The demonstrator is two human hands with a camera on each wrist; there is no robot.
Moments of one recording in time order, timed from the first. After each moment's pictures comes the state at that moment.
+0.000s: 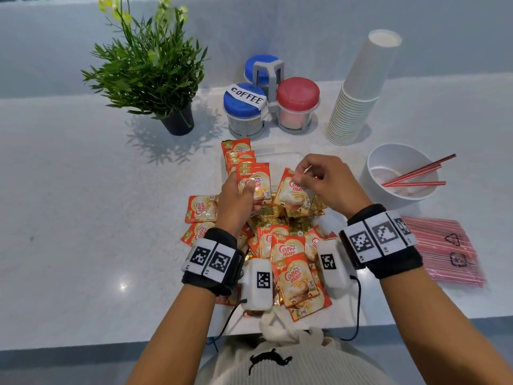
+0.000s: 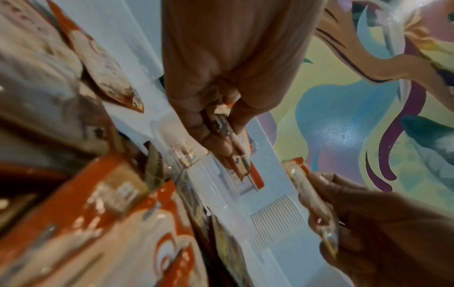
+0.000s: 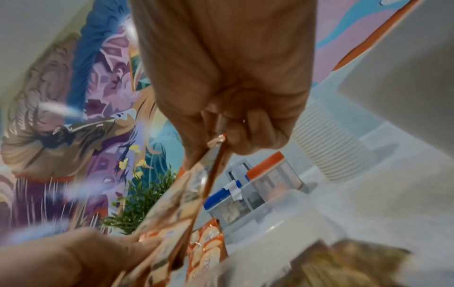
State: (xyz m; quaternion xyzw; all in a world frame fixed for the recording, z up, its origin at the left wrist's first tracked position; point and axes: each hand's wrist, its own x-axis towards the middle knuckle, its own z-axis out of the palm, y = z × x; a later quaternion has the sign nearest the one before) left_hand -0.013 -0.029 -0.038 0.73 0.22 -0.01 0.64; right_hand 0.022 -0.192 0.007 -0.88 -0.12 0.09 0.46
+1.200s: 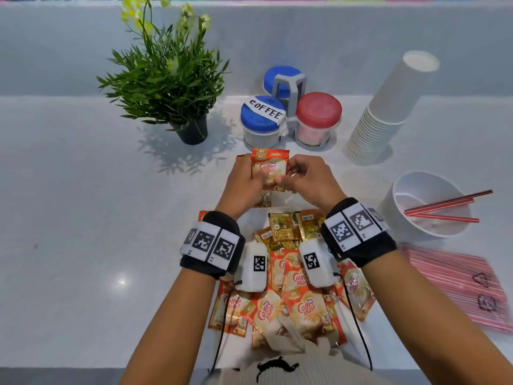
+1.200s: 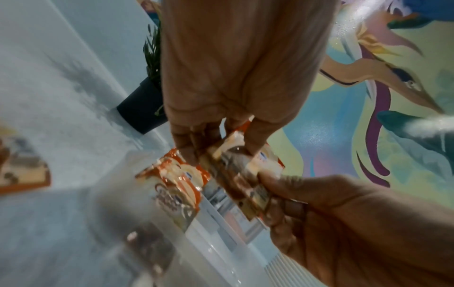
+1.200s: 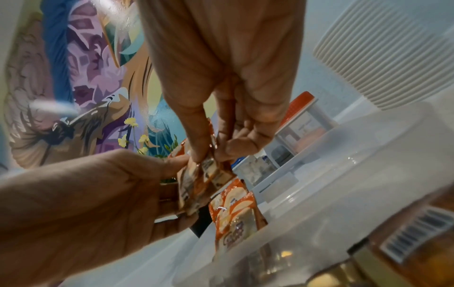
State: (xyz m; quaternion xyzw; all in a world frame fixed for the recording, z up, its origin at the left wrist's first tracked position) left_hand 0.042 -0.002 -0.012 0.83 0.13 -0.03 0.54; right_hand 0.077 -0.133 -0.009 -0.85 -0.09 0.13 0.51
